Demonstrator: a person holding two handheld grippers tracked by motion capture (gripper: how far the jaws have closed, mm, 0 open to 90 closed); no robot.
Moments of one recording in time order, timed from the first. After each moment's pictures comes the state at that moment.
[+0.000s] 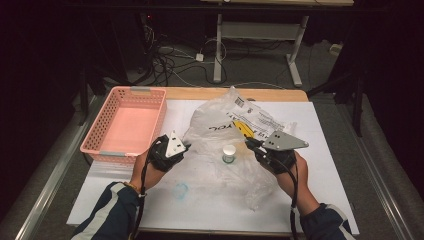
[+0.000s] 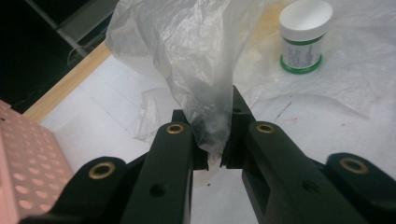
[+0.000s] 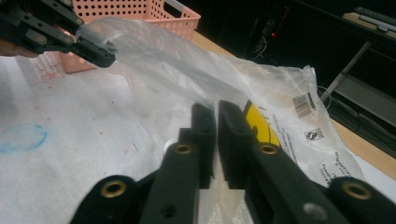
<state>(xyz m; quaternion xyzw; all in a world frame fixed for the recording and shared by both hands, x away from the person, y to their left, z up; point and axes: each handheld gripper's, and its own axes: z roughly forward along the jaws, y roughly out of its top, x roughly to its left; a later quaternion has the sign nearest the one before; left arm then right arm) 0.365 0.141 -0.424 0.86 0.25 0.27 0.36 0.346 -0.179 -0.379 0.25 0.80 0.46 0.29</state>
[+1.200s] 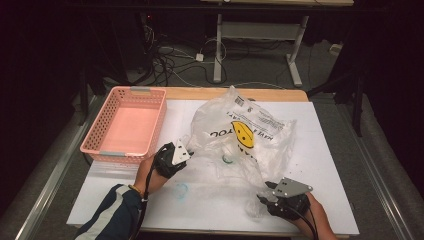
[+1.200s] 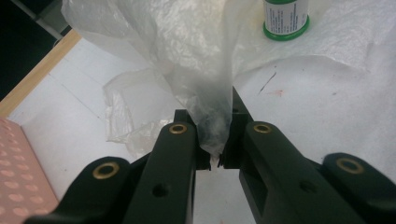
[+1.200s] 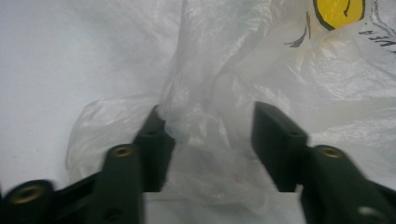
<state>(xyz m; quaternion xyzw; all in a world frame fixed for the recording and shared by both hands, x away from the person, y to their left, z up) 0.363 0.131 -0.448 0.88 0.22 0.27 0.32 0.279 -0.221 -0.461 0.26 0.88 0.34 0.22</state>
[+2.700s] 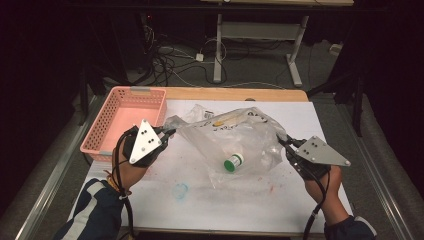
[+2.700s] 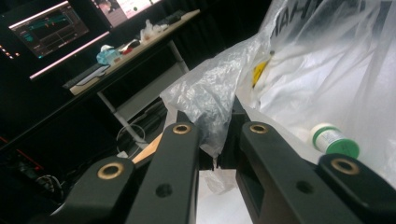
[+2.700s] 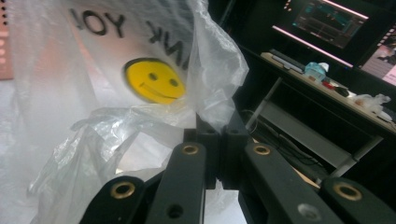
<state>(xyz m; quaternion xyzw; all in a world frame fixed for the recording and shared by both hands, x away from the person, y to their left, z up) 0.319 0.171 -0.336 0.77 0.20 0.38 0.48 0.313 -0.233 -0.353 0.26 0.74 0.46 0.42</state>
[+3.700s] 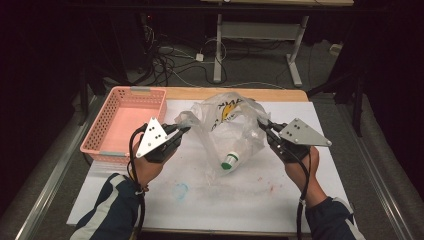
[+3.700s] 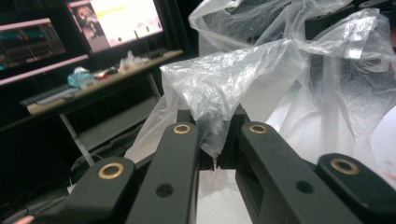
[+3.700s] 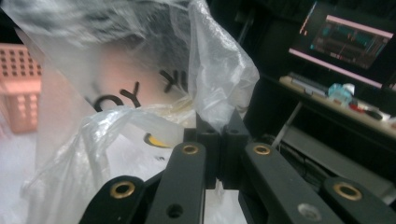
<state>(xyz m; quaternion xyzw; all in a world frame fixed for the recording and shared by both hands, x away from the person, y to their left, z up) 0.339 0.150 -0.354 0.72 0.20 0.34 0.58 0.343 -0.192 -0.334 0.23 0.72 0.52 0.39</state>
